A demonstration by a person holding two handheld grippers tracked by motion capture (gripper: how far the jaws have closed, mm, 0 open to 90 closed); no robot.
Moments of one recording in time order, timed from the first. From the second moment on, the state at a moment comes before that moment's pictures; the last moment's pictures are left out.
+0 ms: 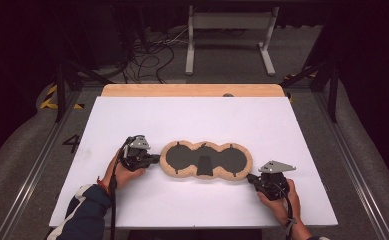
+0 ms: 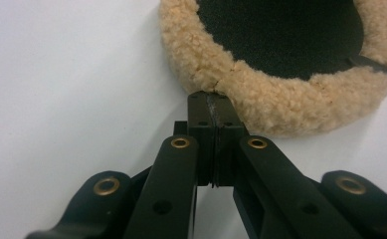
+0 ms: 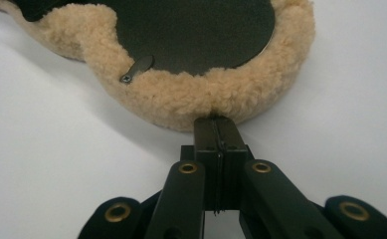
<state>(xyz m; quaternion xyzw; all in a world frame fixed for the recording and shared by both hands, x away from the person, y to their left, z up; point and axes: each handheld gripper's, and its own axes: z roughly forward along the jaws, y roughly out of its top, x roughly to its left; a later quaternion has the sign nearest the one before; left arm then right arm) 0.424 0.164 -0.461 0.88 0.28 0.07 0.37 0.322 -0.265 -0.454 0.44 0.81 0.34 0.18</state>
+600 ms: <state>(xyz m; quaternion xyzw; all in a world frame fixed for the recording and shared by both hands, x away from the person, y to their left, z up) 0.386 0.185 -0.432 0.86 0.26 0.13 0.43 0.316 -0.275 -0.432 0.41 0.81 0.39 0.18</state>
